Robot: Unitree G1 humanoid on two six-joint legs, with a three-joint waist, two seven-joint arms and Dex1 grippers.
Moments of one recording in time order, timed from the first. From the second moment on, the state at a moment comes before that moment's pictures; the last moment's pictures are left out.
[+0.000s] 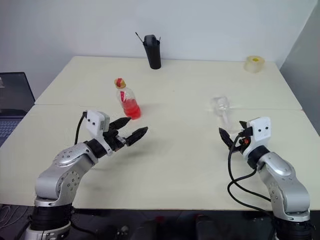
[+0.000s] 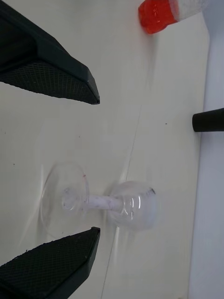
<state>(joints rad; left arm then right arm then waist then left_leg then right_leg) -0.23 0.47 0.14 -0.30 -0.49 0.58 -0.55 -0.12 -0.44 -0.21 -0.45 0.43 0.60 0.37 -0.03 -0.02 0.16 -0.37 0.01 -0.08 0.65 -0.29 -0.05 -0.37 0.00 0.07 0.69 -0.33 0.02</state>
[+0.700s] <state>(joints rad) -0.21 0.49 0.14 -0.32 -0.50 0.58 -0.56 -0.19 -0.44 -0.17 -0.47 0.52 0.69 0.38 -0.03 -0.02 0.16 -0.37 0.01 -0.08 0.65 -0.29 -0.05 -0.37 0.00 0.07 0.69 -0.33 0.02</state>
